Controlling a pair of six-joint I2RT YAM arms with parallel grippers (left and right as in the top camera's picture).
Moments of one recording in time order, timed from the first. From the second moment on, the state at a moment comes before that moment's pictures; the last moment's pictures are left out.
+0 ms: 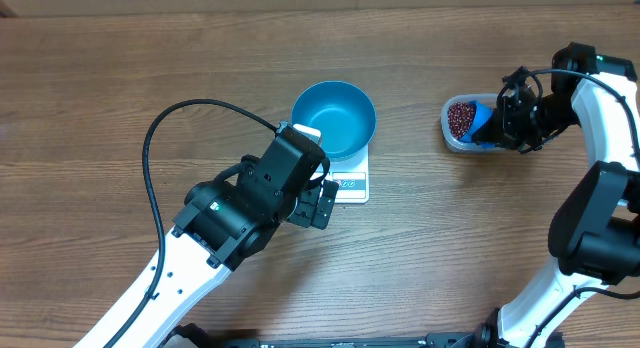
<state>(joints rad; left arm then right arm) -0.70 1.26 1.27 -1.02 -0.17 -0.34 -0.28 2.01 1.66 -1.31 -0.57 -0.13</state>
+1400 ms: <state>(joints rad) -0.70 1.26 1.27 -1.02 -0.17 -0.34 -0.39 2.01 1.57 -1.28 -0.78 -0.21</state>
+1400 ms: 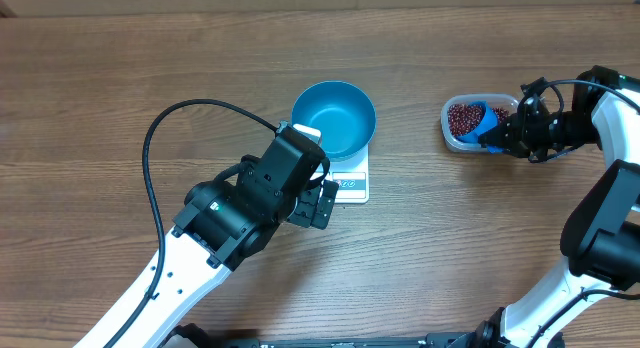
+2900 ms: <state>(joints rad) -0.70 1.26 1.27 -1.02 -0.17 -0.34 -0.50 2.01 1.56 -1.40 -1.00 -0.36</state>
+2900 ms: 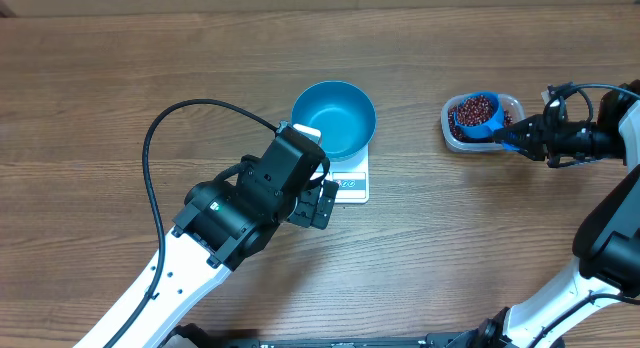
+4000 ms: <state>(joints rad) -0.70 1.26 1.27 -1.02 -0.17 -0.34 -0.20 2.01 1.64 -1.53 -1.28 -0.58</state>
